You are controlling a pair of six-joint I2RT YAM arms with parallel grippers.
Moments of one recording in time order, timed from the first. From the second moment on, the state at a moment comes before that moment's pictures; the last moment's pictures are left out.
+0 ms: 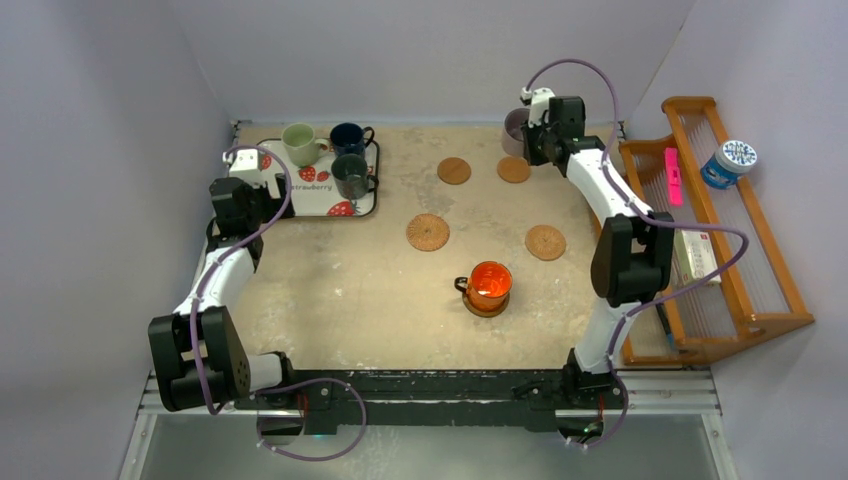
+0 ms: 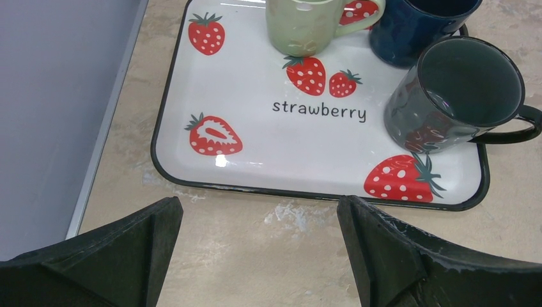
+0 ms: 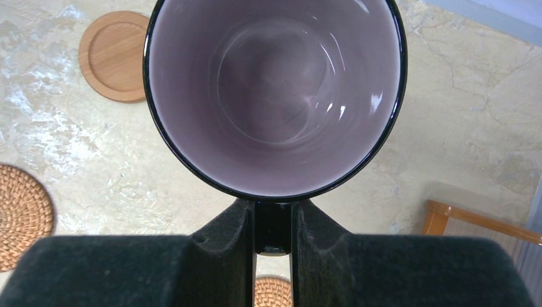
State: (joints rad) left arm 0.20 1.29 0.74 0.16 0.08 0.01; right arm 0.11 1.88 1.61 -0.40 -0.11 -0.19
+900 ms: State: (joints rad) left arm 0.20 1.30 0.74 0.16 0.10 0.01; right arm 0.09 1.95 1.61 -0.40 -0.13 -0.22
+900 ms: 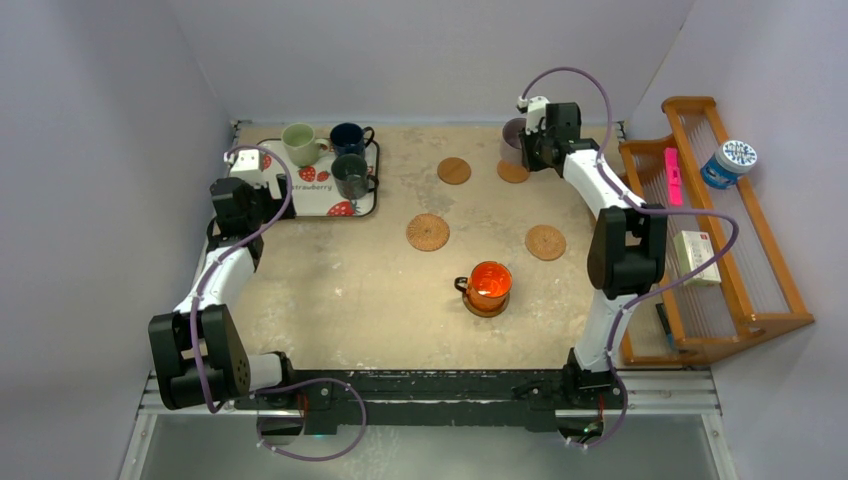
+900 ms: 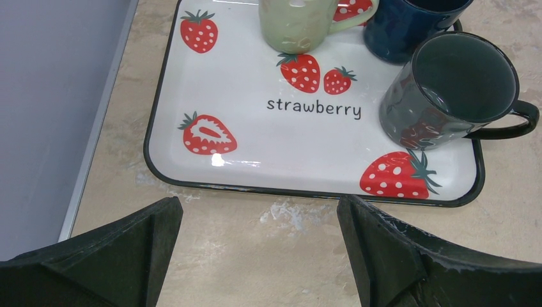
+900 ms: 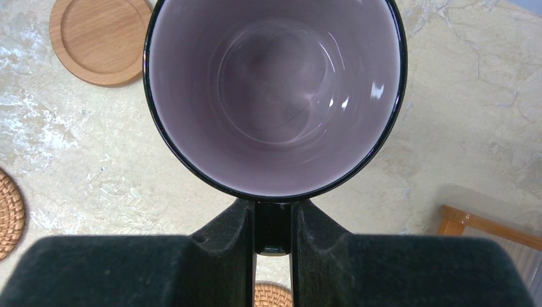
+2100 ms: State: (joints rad) left arm 0.20 1.30 0.74 0.16 0.11 0.01; right arm 0.08 2.04 1.62 -0.40 -0.13 -0.22
